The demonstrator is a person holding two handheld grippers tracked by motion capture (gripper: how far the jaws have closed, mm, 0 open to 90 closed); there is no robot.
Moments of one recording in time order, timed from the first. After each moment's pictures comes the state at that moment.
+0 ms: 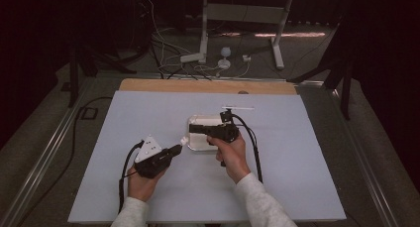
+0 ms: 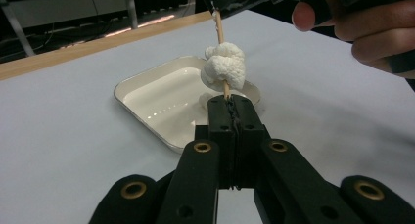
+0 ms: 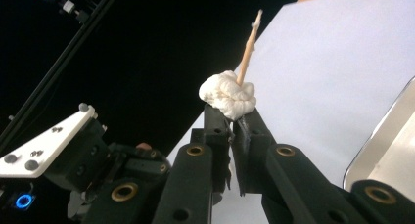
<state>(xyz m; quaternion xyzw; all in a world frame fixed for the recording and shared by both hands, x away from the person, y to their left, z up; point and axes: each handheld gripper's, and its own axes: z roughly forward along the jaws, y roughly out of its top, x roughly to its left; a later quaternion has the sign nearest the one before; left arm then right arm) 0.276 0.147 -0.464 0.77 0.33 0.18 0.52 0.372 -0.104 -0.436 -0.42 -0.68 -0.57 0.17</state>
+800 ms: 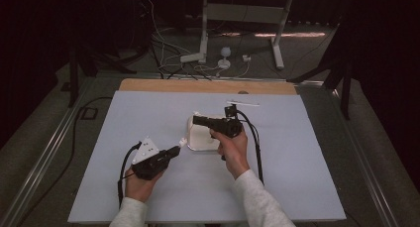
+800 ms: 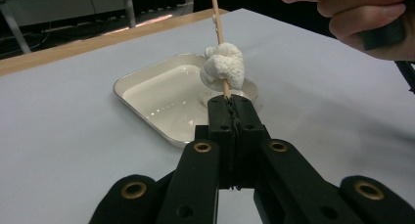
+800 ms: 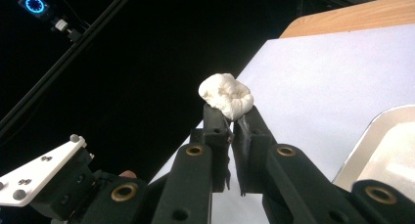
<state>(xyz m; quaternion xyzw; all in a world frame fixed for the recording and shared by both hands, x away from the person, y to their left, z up) 0.272 0.153 -0.465 0.77 0.33 0.17 0.52 0.380 -0.111 -0.426 -0.42 -0.67 -0.60 0.12</state>
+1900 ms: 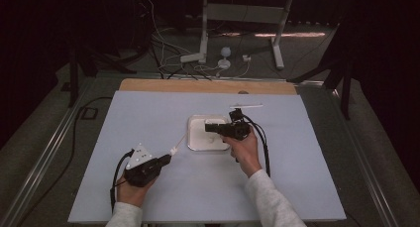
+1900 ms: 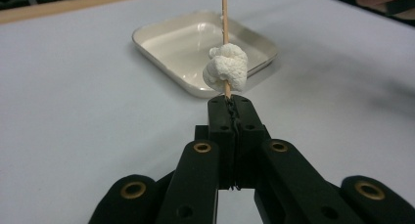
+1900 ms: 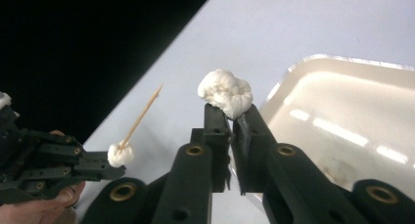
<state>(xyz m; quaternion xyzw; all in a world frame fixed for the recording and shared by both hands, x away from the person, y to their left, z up) 0.264 0.170 -0.485 0.78 0.37 0.16 0.47 0.389 -0.135 -0.448 -0.44 -0.74 -0.51 0.08</state>
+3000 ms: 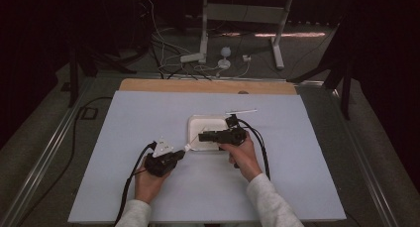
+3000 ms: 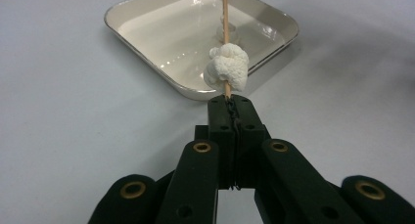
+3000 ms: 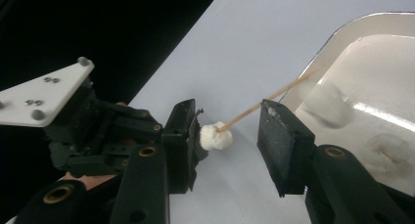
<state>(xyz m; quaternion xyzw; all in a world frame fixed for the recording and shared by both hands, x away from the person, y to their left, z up) 0.299 0.130 -0.504 0.81 0.37 0.15 0.43 0.385 -0.130 -0.467 -0.41 -0.74 -0.50 0.15</state>
